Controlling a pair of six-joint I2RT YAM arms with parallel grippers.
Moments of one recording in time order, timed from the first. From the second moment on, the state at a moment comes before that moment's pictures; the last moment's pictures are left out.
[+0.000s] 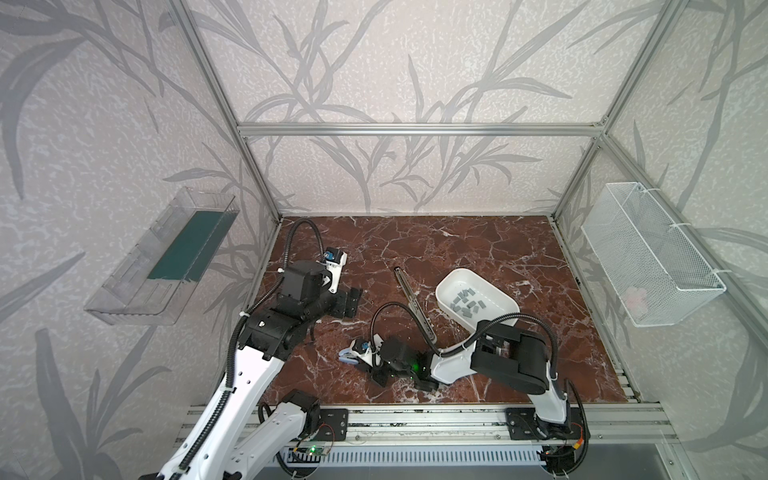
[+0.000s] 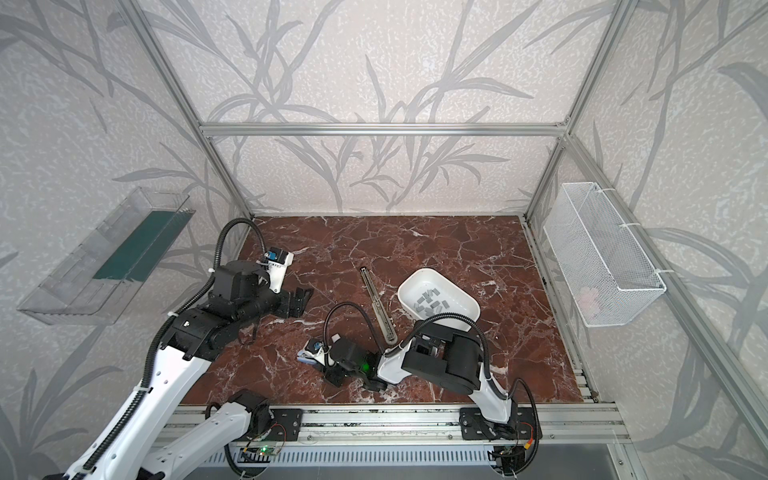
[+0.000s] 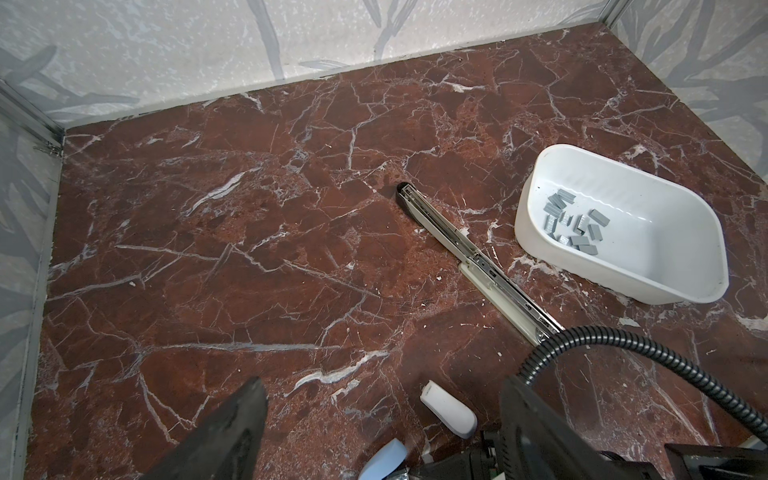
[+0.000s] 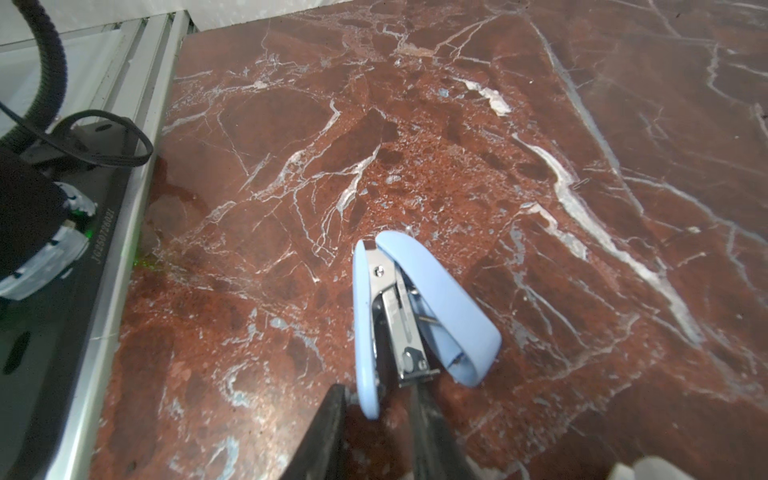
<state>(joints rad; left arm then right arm) -0.34 0.86 1.02 -0.82 0.05 -0.06 1.25 2.10 0.94 0.67 -0.05 0.06</state>
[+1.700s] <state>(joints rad) -0.49 1.22 1.00 -0.82 0.73 0.96 1.37 1.55 0.40 0.85 0.33 -0.43</state>
